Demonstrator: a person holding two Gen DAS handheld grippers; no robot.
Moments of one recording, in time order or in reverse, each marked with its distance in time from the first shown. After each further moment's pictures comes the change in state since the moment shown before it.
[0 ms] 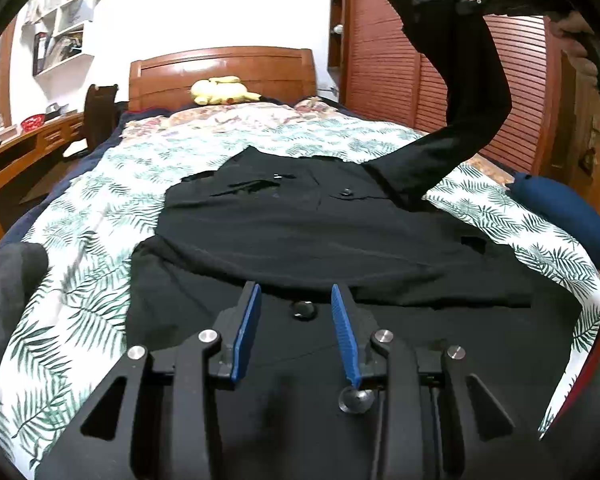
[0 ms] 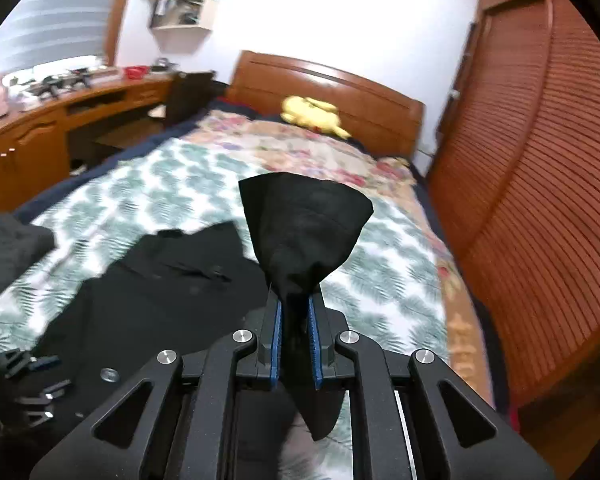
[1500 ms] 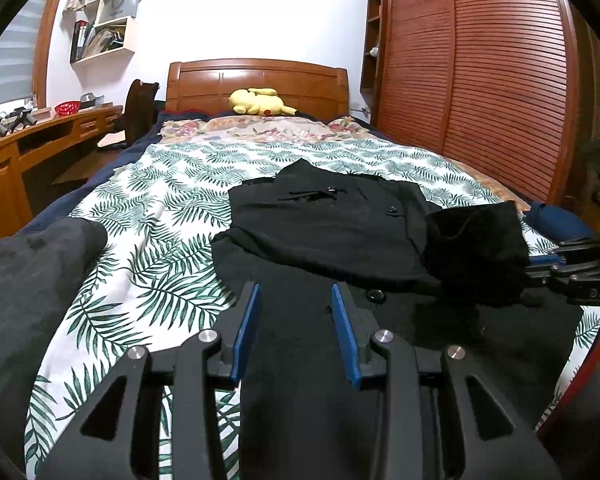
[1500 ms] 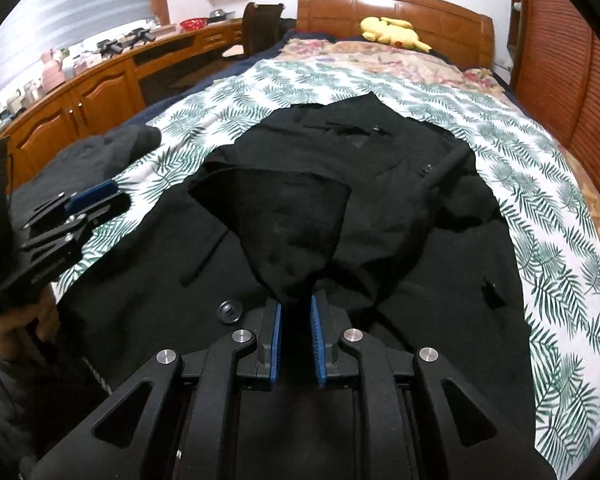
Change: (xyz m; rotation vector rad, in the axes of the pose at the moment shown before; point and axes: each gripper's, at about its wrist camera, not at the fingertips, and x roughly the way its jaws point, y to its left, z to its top) left arm -0.051 0.069 -0.023 -0.088 -0.055 0.052; right arm 0.021 0.179 -0.177 0.118 0.218 0.298
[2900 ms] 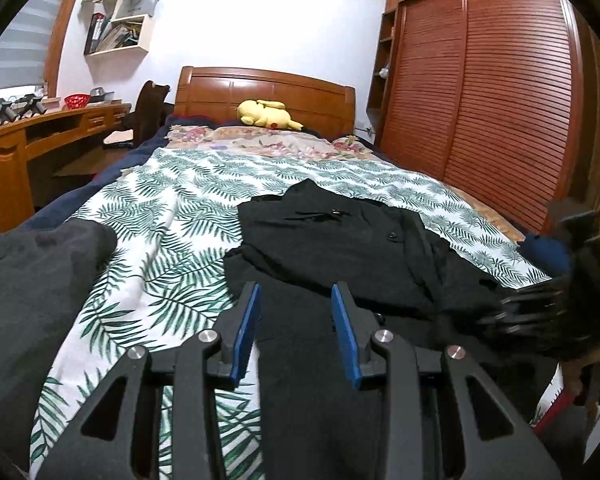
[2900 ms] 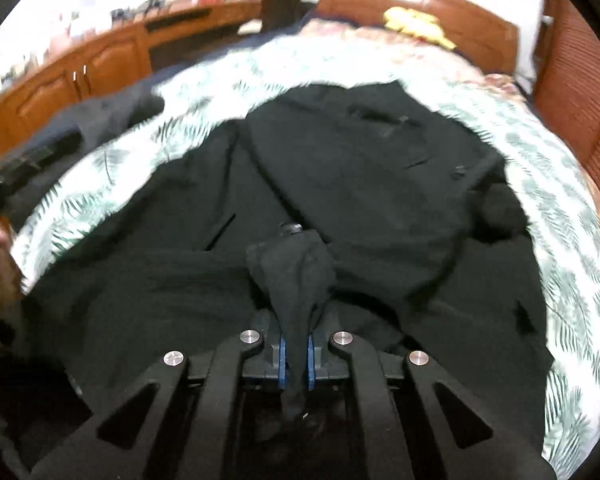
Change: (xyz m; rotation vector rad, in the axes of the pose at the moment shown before) left arm -0.015 0.018 0.011 -0.070 -0.051 -0.026; right arm 0.034 0.008 0.005 -0.079 0.030 -0.008
